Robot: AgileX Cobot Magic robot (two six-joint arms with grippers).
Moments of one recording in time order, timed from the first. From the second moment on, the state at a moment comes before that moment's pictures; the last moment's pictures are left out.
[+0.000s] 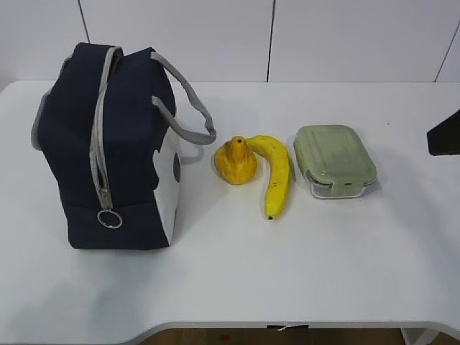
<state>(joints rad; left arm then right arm) -0.06 0.01 -0.52 -0.10 1.11 0.11 0.00 1.08 -0.94 0.46 0.94 -0.26</state>
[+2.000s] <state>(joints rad) -0.06 0.01 -0.52 -0.10 1.11 0.11 -0.30 1.92 -1.49 0.87 1.21 -0.68</state>
